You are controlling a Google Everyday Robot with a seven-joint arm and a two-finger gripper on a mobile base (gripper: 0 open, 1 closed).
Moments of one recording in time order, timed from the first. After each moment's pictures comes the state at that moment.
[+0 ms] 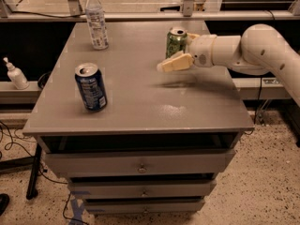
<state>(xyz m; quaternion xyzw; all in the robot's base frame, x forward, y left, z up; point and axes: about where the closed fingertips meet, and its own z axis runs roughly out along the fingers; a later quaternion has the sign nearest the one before) 0.712 -0.074 0.882 -0.43 0.67 0.26 0.54</state>
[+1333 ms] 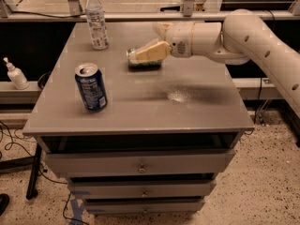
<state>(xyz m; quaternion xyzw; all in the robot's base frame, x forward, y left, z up) 0.667 0.016 0.941 -0.45 0.61 0.36 0.53</state>
